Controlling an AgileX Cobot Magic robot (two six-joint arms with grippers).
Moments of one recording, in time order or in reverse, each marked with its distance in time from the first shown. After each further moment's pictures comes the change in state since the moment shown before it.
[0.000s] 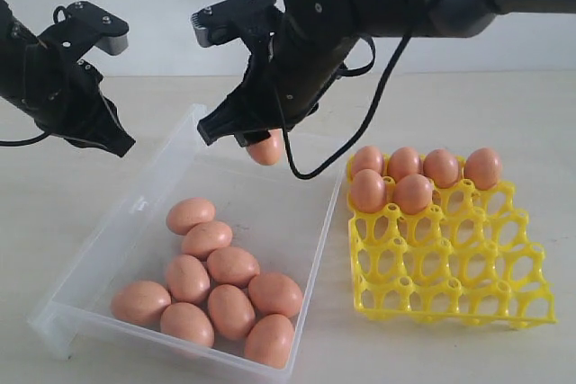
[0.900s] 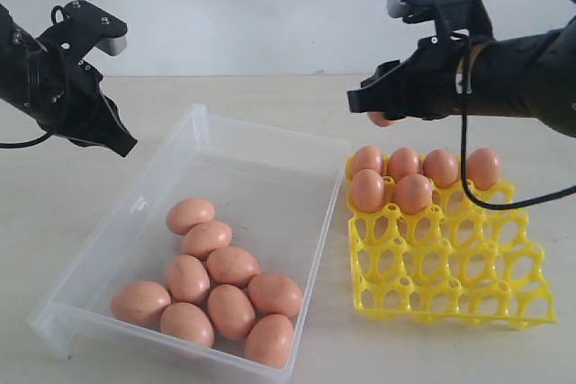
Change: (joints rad) left arm 0.000 -0.002 0.027 0.000 -0.079 0.004; right arm -0.321 -0.332 0.624 -0.410 -0.714 0.447
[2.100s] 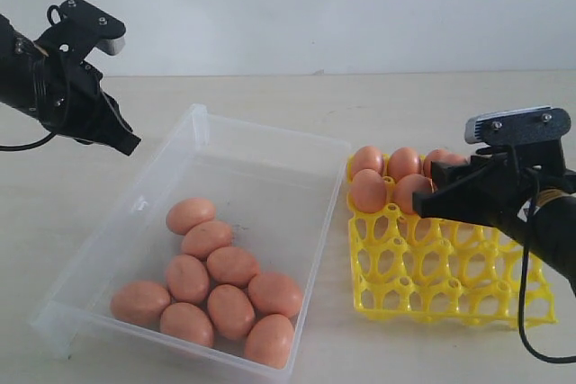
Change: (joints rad) left arm 0.000 0.000 0.043 -0.008 -0.123 0.002; right arm -0.061 0.157 0.476 0.593 -0.748 -0.522
